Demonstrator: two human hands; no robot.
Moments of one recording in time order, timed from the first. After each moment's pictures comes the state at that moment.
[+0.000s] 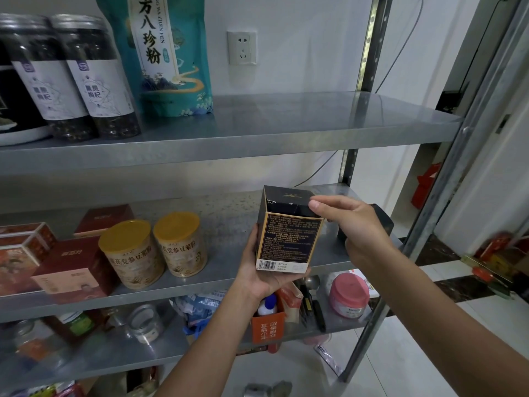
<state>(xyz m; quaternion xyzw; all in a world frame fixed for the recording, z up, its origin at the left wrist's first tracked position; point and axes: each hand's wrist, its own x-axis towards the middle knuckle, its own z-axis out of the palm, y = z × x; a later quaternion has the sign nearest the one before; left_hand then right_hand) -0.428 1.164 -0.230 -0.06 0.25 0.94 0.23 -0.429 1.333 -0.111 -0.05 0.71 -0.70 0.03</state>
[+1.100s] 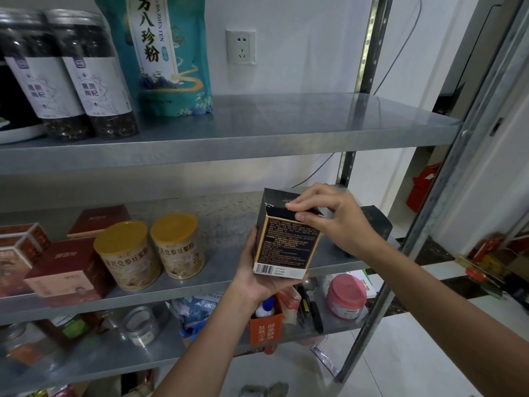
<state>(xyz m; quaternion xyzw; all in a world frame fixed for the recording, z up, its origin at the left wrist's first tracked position) -0.423 1.161 -0.222 -0.11 0.25 0.93 0.23 -0.442 1.327 -0.103 -0.38 0.77 -0.50 -0.07</state>
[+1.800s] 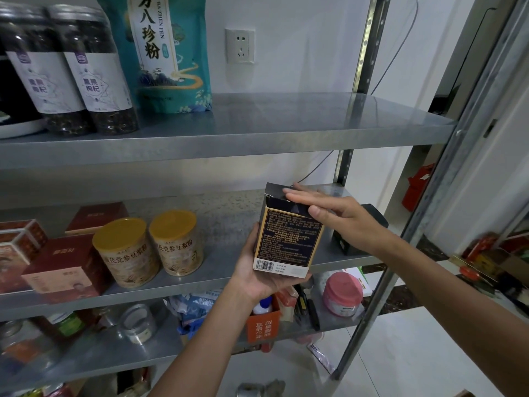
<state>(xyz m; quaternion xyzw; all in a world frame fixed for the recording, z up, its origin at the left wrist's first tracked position) -0.414 1.163 -0.215 -0.07 0.22 0.93 0.28 -0.448 1.348 -0.107 -0.45 0.76 -0.46 0.04</state>
